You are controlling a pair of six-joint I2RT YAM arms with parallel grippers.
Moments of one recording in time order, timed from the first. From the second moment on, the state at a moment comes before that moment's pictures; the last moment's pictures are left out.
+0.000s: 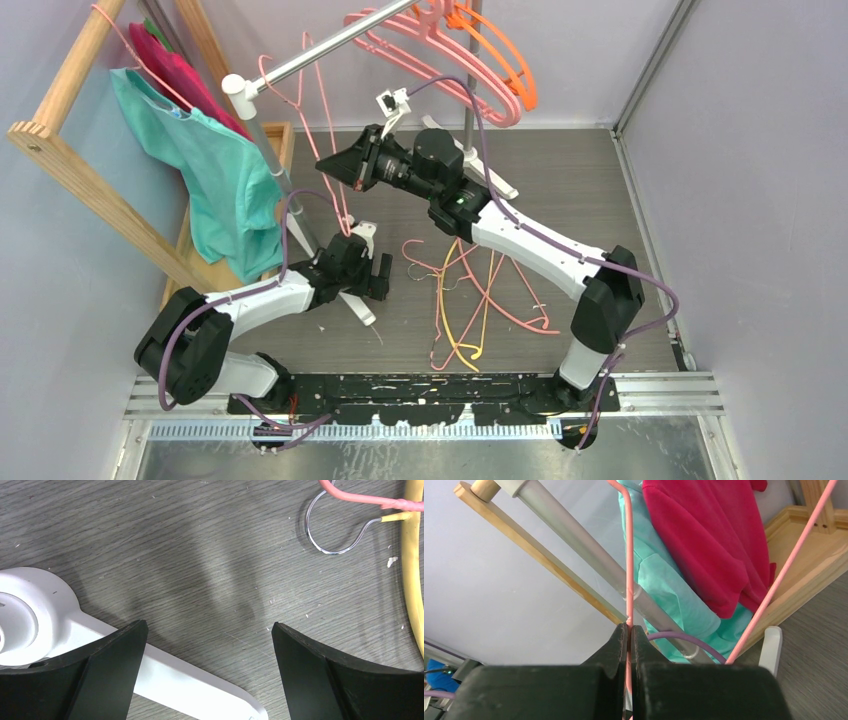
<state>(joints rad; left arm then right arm) -0.62 1.35 0.62 -0.13 -0.08 -0.33 0.86 1.69 1.57 0.29 -0.30 0.71</state>
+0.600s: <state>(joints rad) -0.62 1.37 0.63 -0.12 -0.08 -0.33 0.85 1.59 1.39 0.34 -0.30 0.72</state>
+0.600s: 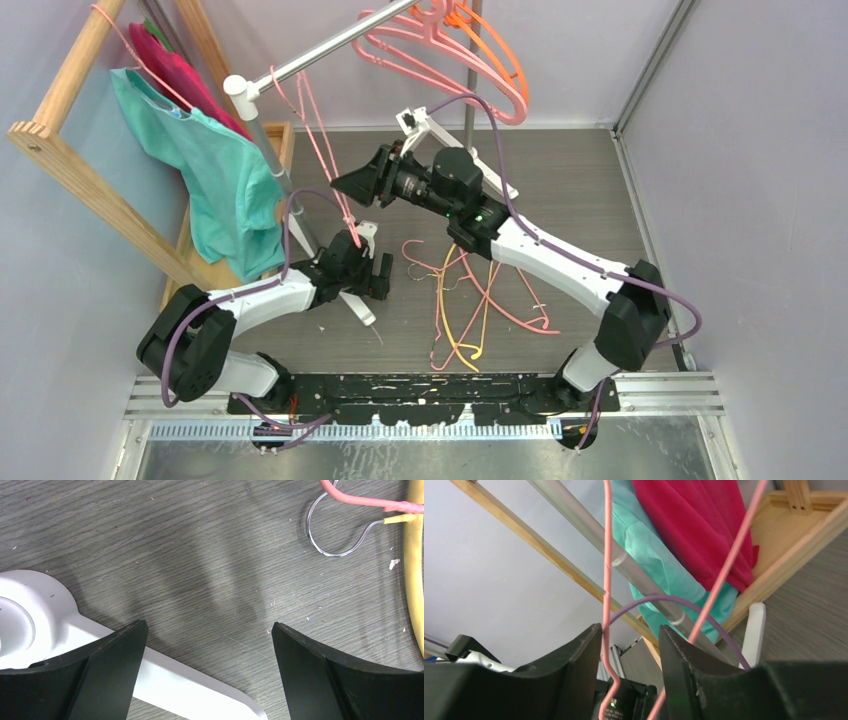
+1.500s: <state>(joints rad) -0.62 1.38 0.63 -0.13 -0.09 -0.33 0.92 1.06 0.59 -0.16 0.31 0.65</state>
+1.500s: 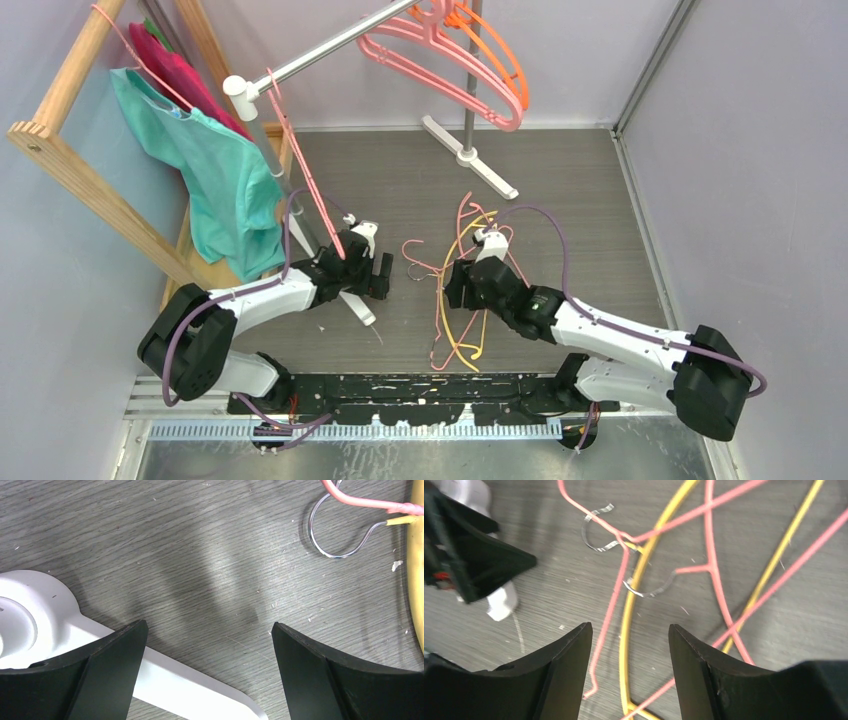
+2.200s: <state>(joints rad) -0.62 1.37 0.63 -0.14 -0.09 -0.33 0.98 1.30 0.53 0.00 0.19 0.73</state>
